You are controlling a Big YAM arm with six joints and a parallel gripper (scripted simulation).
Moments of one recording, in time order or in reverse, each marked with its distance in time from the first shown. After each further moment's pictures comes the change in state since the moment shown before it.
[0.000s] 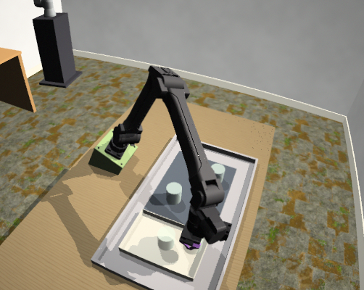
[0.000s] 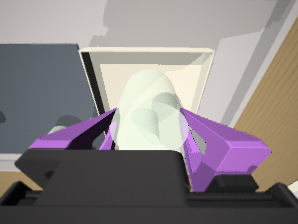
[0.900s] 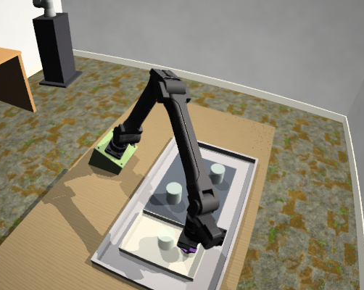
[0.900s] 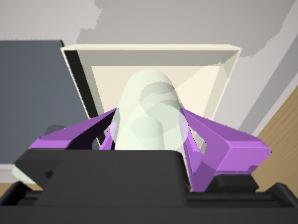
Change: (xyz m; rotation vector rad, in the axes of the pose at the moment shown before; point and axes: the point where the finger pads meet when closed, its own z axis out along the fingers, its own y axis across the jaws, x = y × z) arm 0.008 0.005 0.046 -0.009 0.011 0.005
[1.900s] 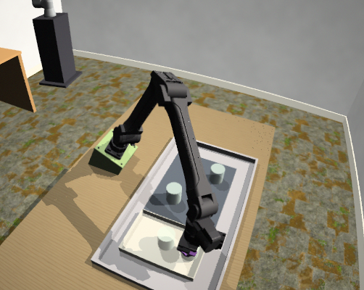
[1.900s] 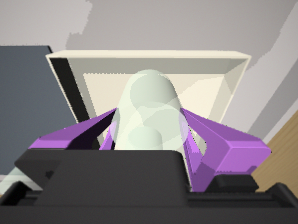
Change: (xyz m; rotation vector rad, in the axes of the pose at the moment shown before) arm -0.003 -0.002 0.022 0.010 -0.012 -0.003
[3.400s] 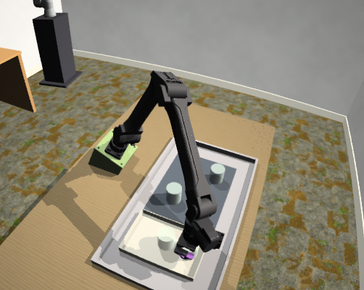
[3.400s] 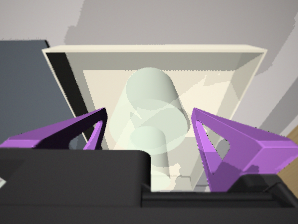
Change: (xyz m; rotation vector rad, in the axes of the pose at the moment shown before) arm 0.006 0.005 0.007 -0.007 0.010 0.005
